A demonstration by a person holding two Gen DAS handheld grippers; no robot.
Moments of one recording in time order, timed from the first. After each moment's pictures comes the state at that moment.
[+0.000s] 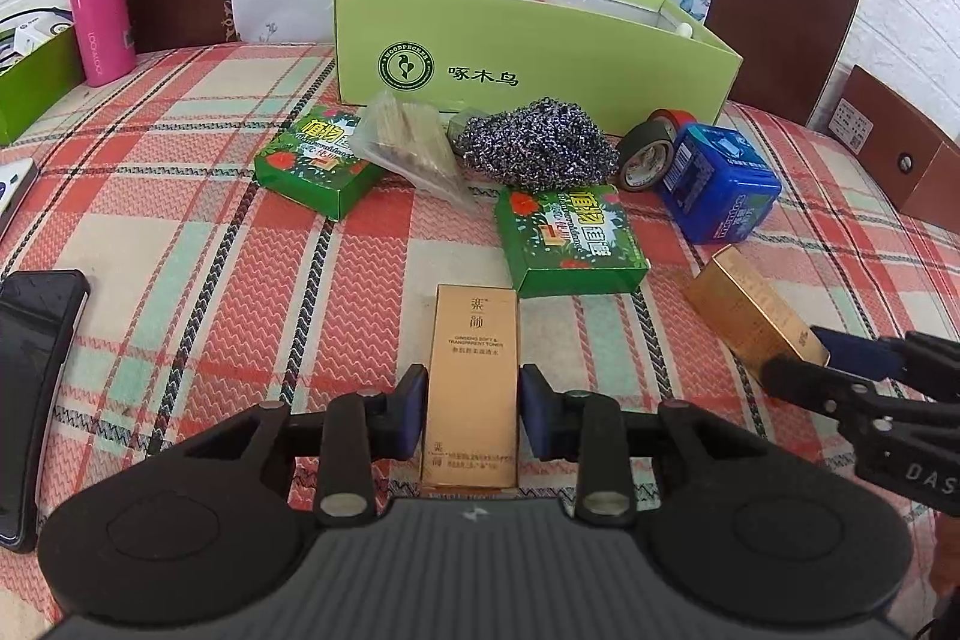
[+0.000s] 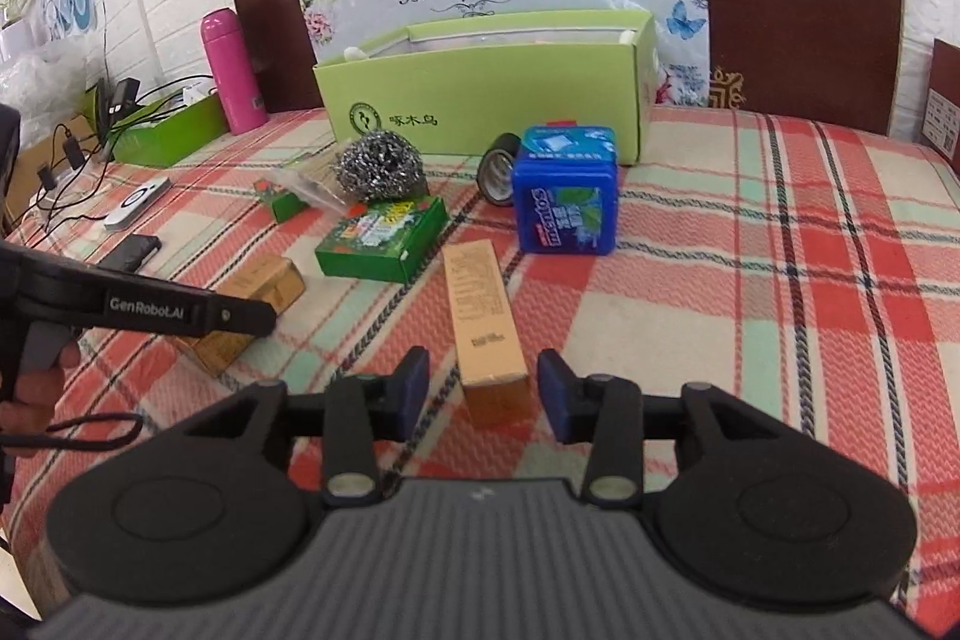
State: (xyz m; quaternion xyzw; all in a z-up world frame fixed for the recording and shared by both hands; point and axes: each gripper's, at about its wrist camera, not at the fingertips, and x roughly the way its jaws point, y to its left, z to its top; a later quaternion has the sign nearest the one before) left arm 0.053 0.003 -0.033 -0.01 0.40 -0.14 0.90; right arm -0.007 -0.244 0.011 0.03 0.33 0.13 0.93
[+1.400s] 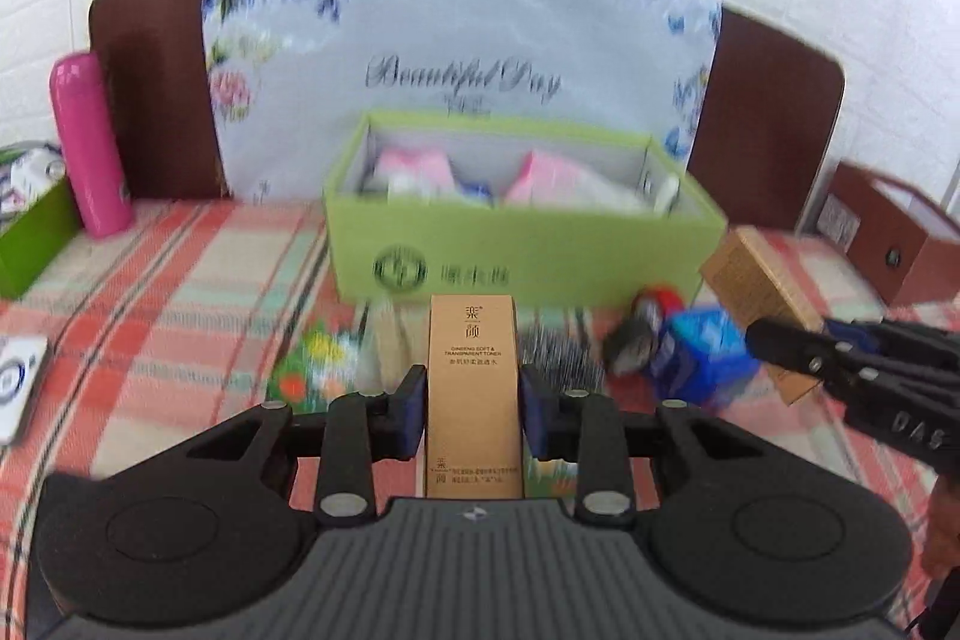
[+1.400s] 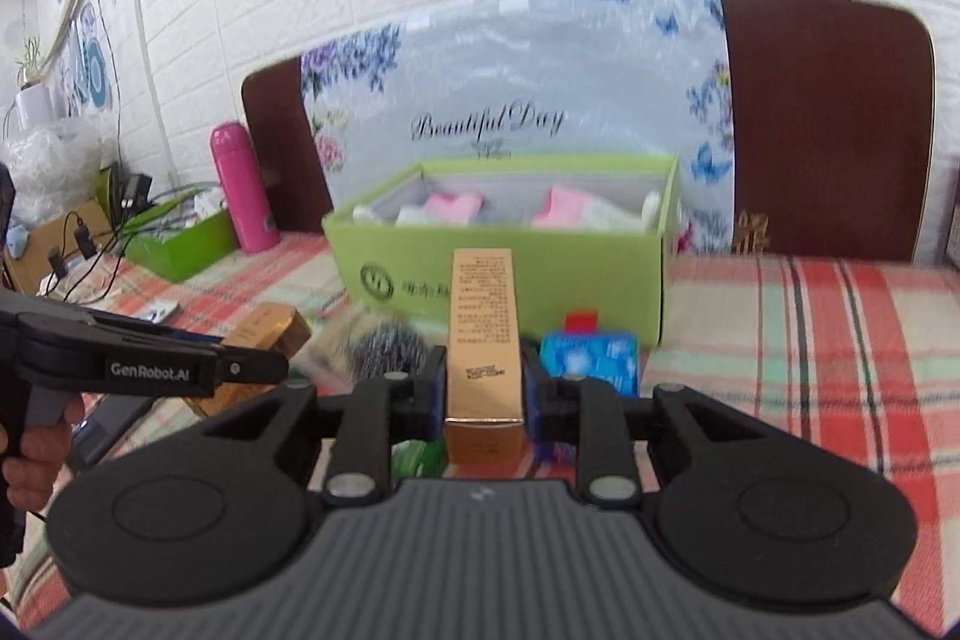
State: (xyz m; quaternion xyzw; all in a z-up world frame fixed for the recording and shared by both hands) left arm 0.094 -0.006 0.047 0.00 0.31 -0.15 0.94; right arm 0.045 -0.245 0.068 0.05 0.24 0.15 0.96
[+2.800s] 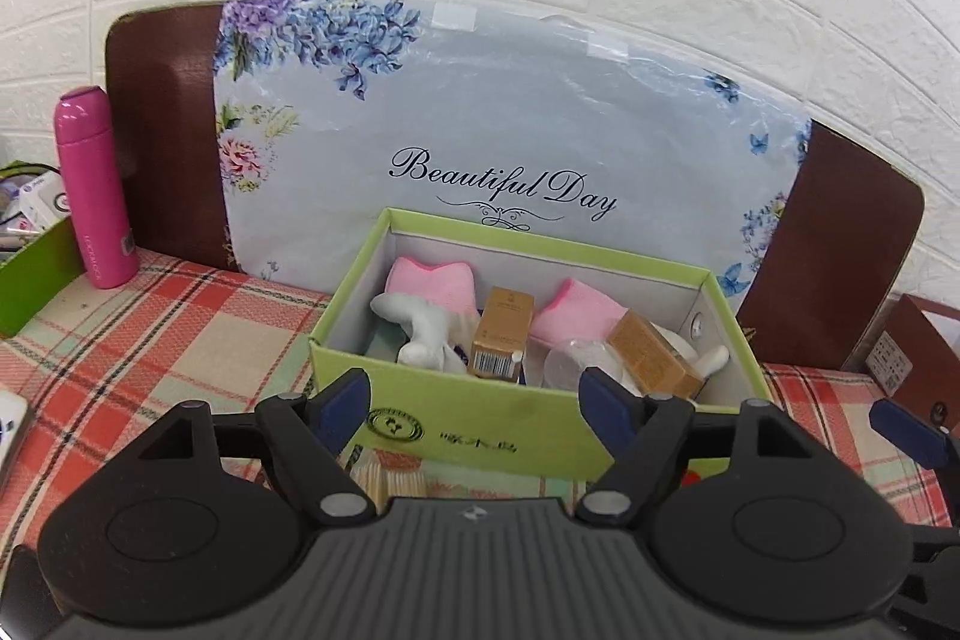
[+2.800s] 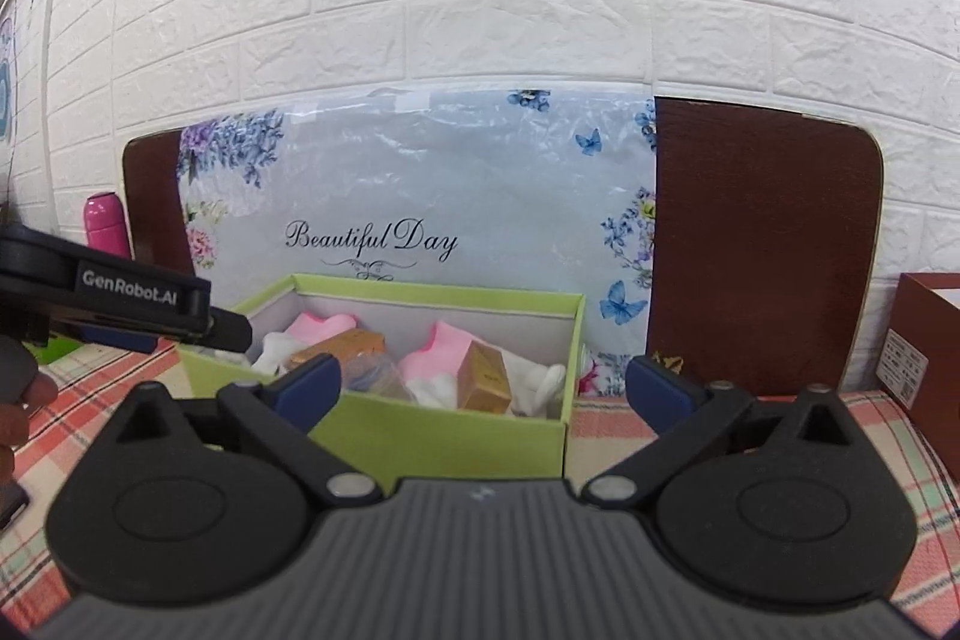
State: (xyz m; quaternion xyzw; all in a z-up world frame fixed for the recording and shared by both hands) left arm 0.154 -0.035 0.067 -0.05 0.28 -0.08 0.96; right arm 0.105 -0.246 0.084 0.01 0.17 0.03 0.99
